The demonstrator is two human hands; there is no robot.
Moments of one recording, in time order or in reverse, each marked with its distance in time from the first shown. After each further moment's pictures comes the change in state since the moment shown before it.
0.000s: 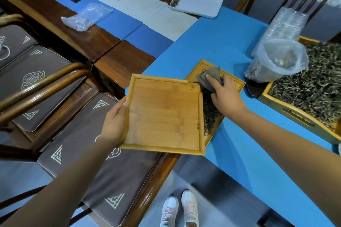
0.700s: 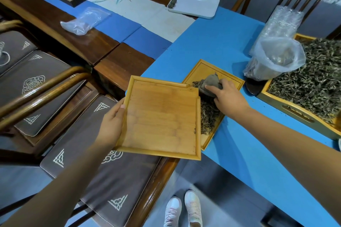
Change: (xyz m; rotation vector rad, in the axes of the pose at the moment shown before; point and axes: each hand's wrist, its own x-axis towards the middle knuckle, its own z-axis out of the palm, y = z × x) left_hand 0.002 -0.006 -0.015 0.066 -0.032 0.043; right_hand -0.005 0.008 -0.001 -0.195 -0.100 -0.051
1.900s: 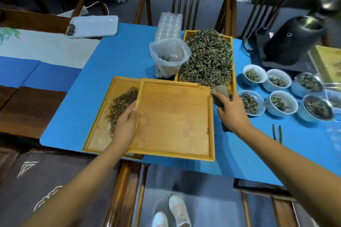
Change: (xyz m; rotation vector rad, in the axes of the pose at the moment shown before) left_hand -0.022 0.065 0.219 -0.012 -0.446 0.241; right_hand -0.192 0.144 -0.018 0.279 0.250 0.699
